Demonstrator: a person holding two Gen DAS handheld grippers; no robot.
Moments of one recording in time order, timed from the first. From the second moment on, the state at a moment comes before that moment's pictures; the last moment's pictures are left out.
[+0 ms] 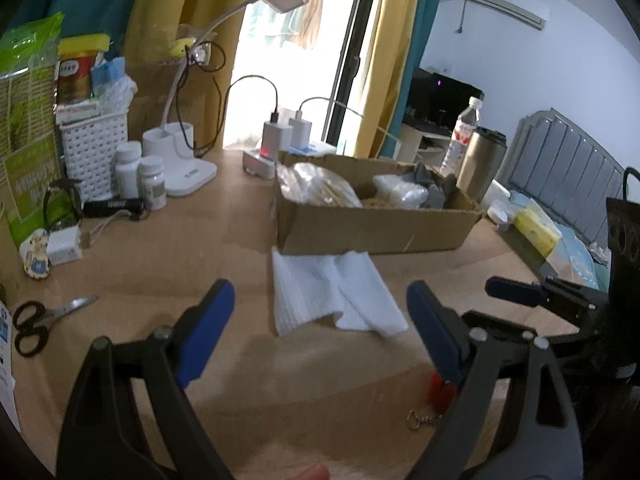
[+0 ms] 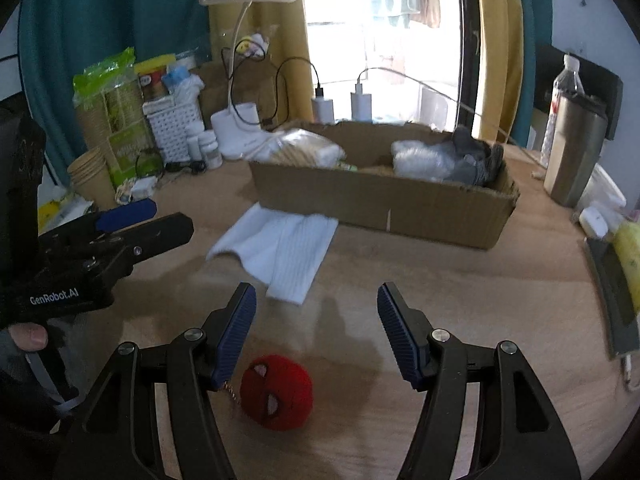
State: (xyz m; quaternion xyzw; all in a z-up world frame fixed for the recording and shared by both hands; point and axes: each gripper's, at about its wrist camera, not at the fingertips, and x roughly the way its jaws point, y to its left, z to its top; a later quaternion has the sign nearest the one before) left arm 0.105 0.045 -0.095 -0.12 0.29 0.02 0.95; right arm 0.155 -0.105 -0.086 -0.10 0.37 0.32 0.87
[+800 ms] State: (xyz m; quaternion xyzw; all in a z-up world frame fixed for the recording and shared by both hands) left arm 0.096 0.040 -0.125 -0.12 0.33 0.02 0.94; right arm 0.135 -0.105 -0.123 -0.14 0.41 0.35 0.83
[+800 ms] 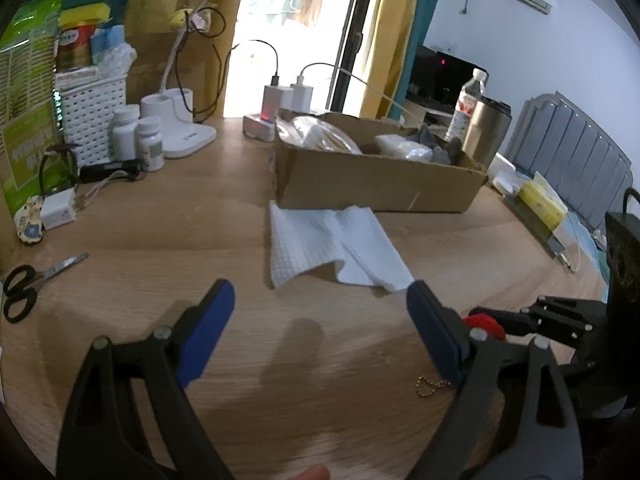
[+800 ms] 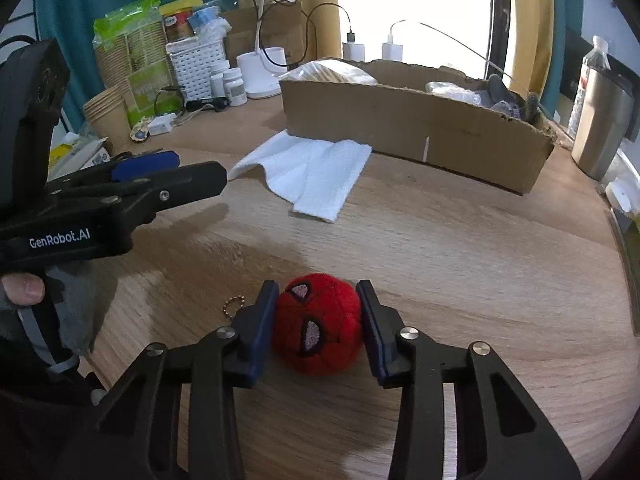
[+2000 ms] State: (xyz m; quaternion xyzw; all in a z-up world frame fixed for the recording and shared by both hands) left arm 0.193 0.019 -0.122 -0.07 0.38 0.02 0.92; right arm 0.237 -0.136 -0.106 -0.10 0.40 0.32 0.86
